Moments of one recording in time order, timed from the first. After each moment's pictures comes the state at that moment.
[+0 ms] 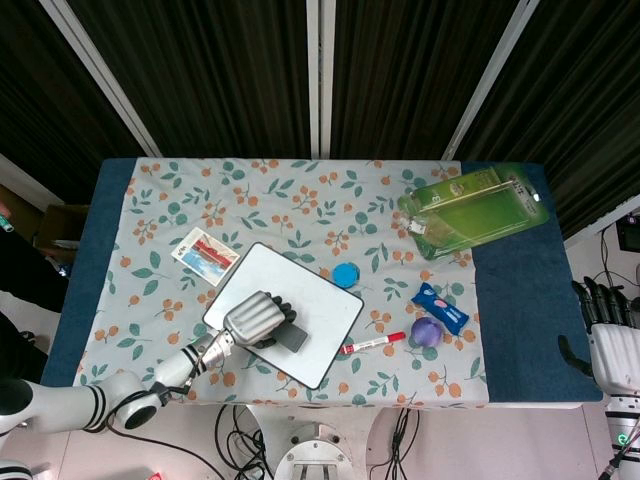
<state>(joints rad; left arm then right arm) -0.77 -1.57 0.06 -1.41 1.53 0.90 0.24 0.04 -1.13 0.07 -1.59 -1.45 1.47 -0.02</state>
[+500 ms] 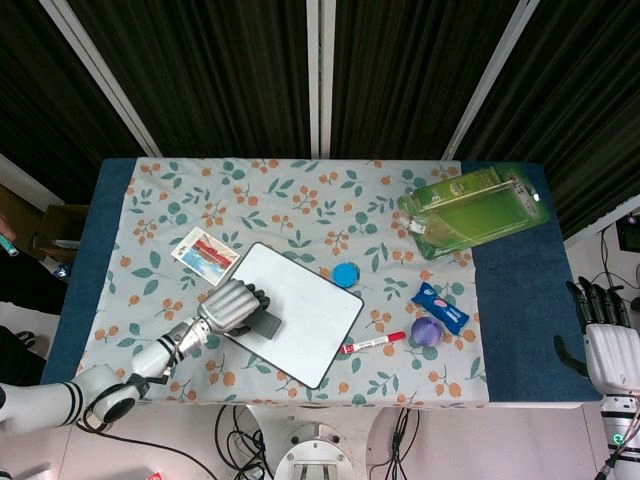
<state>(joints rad) -0.76 -1.48 0.04 -1.39 1.50 0.89 0.19 0.04 -1.13 0.06 -1.60 -1.45 1.47 -0.04</state>
